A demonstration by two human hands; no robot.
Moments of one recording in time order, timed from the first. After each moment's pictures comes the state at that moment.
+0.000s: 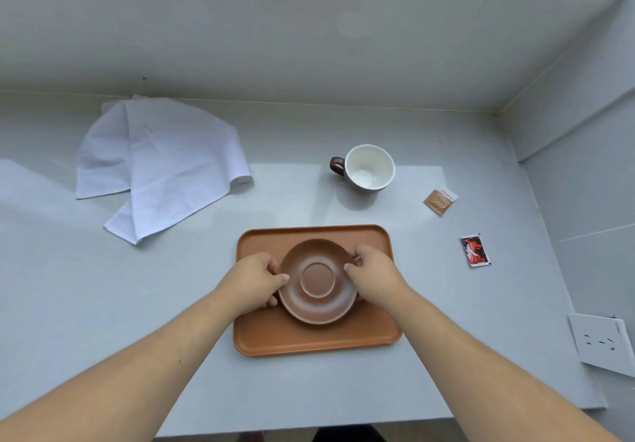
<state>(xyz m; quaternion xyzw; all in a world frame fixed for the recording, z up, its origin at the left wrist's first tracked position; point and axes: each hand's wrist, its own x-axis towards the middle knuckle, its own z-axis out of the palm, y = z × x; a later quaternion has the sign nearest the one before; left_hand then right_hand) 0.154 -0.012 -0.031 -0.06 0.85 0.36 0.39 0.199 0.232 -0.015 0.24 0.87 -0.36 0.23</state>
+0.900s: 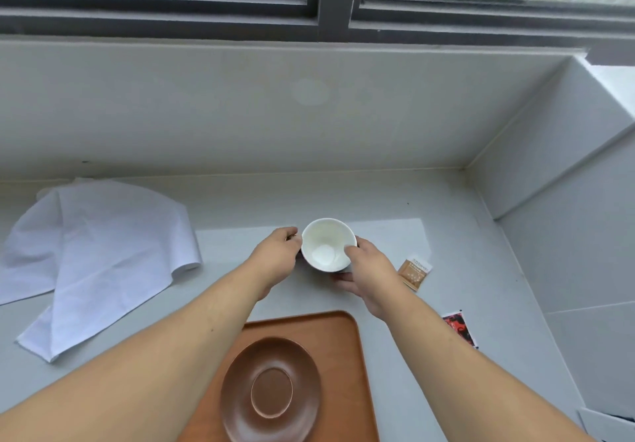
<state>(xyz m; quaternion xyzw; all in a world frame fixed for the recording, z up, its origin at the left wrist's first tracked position) -0.004 0.149 -0.010 -0.08 0.79 0.51 0.34 0.071 0.320 -0.001 0.38 0.60 -0.69 0.15</state>
